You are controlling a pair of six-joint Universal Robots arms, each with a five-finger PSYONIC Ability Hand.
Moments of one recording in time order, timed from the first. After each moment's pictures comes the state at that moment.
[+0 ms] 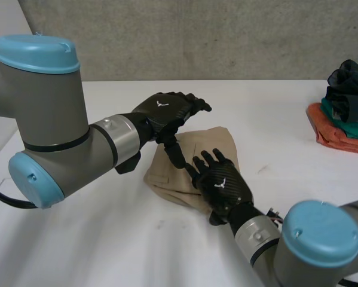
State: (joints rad) left arm 4.13 -2.07 -1.08 2.88 -1.24 3.27; right arm 2.23 -1.16 1.91 -0.59 1.49 2.70; left_hand 0.19 0.20 0.21 0.20 0.05; right_hand 0.19 0.19 0.19 0.21 0.04
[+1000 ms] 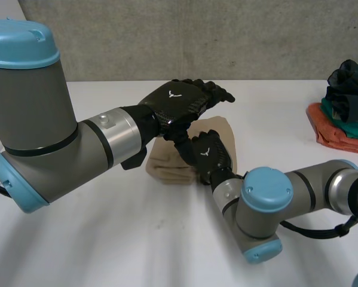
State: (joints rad) left arm 4.12 -1.97 -1.14 2.94 -1.11 3.28; right arm 2.23 -0.77 1.45 -0.65 1.54 2.56; left_hand 0.19 0.20 0.21 0.20 0.05; right_hand 0.90 0.97 0.95 0.95 0.67
